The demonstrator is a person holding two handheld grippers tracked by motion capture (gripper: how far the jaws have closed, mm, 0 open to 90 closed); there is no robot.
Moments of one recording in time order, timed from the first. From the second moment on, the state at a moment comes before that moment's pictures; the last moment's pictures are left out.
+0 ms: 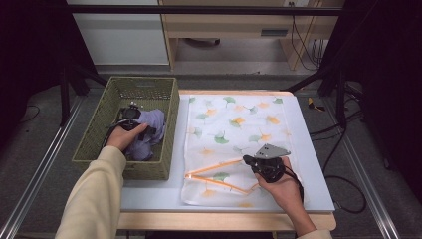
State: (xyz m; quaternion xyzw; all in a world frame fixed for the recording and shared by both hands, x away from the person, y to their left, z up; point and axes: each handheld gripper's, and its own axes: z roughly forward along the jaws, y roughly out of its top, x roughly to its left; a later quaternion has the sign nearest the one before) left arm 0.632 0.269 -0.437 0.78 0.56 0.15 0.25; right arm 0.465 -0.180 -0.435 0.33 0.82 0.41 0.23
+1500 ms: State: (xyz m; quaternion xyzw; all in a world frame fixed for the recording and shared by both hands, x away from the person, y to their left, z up) left arm 0.617 0.267 -0.409 0.79 0.53 0.20 0.24; right arm 0.465 -0.179 -0.436 0.33 0.82 0.41 0.22
